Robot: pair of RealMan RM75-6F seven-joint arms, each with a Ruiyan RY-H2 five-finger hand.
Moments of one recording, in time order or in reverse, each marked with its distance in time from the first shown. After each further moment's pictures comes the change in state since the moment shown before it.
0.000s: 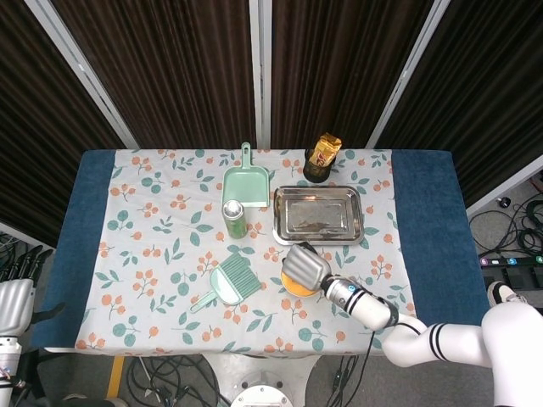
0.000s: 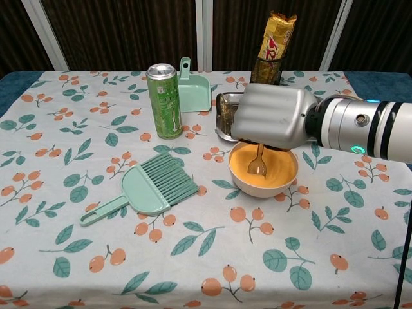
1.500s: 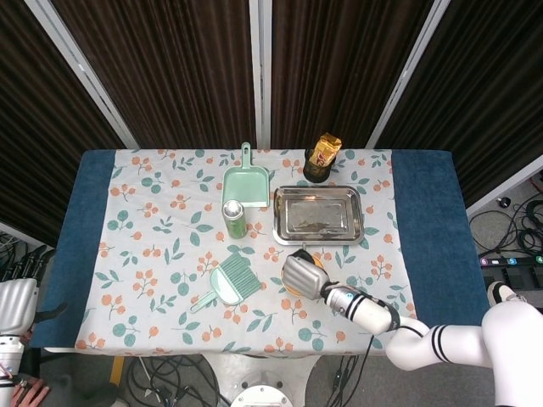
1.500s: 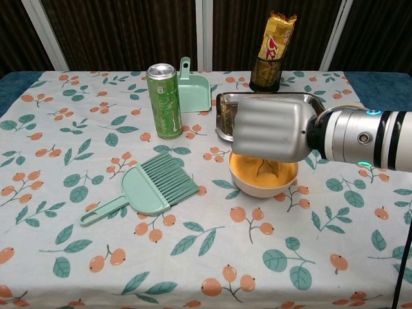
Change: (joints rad) left arm -0.006 0.007 0.002 -0.013 0.006 -0.008 0.010; right arm 0.006 0.009 -0.036 -0.015 -0.060 -0.011 -0.183
